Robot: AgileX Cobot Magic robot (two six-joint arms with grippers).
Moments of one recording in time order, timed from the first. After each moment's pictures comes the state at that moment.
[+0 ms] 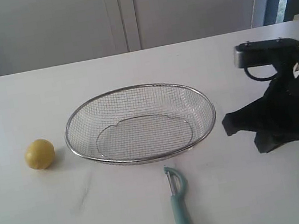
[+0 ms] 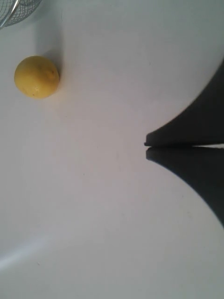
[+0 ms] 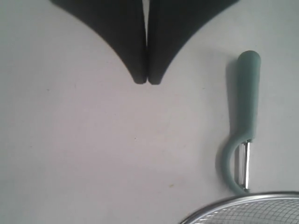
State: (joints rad) left arm 0.03 0.01 0.02 -0.11 0.50 0.21; right arm 0.38 1.33 -0.88 0.16 0.89 0.16
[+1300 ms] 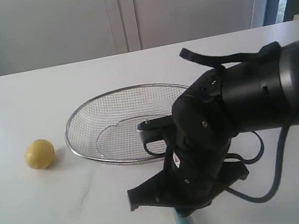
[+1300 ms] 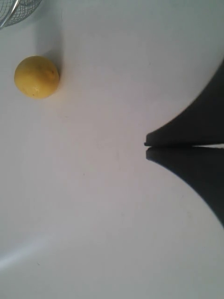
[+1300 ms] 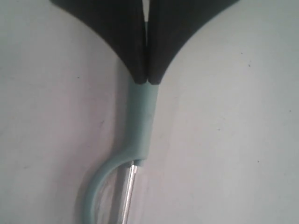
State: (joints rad) left arm 0.03 0.01 0.02 -0.11 0.50 0.21; right arm 0.84 1.69 -0.98 0.08 0.72 0.60
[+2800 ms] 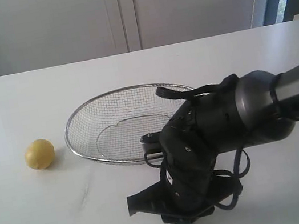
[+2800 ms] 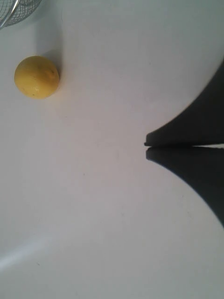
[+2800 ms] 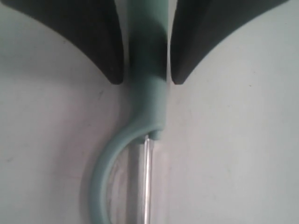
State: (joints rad) left arm 0.03 0.01 0.02 -0.11 0.50 0.21; right arm 0.86 1.82 -0.98 0.00 0.63 0.77
